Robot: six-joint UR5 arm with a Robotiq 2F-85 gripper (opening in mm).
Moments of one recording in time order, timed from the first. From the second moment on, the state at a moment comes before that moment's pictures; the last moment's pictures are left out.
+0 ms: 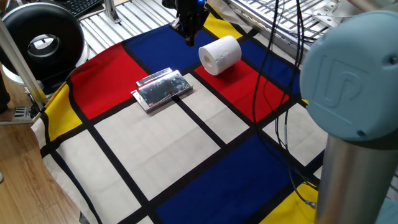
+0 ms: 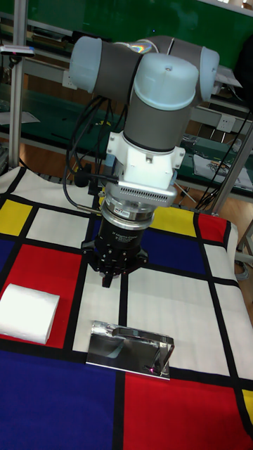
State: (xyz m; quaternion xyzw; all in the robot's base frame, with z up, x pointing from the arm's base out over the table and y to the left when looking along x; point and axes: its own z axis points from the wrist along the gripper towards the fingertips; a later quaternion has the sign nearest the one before) arm 0.641 -0.019 0.168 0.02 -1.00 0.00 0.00
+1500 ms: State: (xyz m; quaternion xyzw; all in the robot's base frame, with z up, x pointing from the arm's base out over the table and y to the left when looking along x) arm 0.664 -0.052 0.163 0.09 -1.00 -0.01 -0.01
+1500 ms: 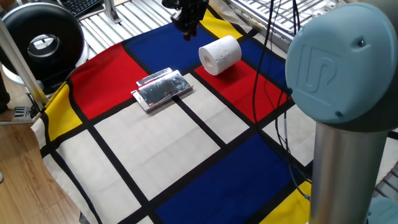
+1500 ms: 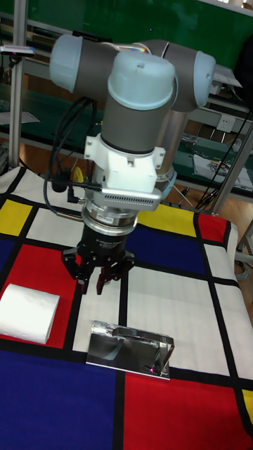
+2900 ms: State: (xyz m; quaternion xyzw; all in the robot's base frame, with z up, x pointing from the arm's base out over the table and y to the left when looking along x) arm 0.664 -0.085 0.160 0.14 -0.99 0.03 0.00
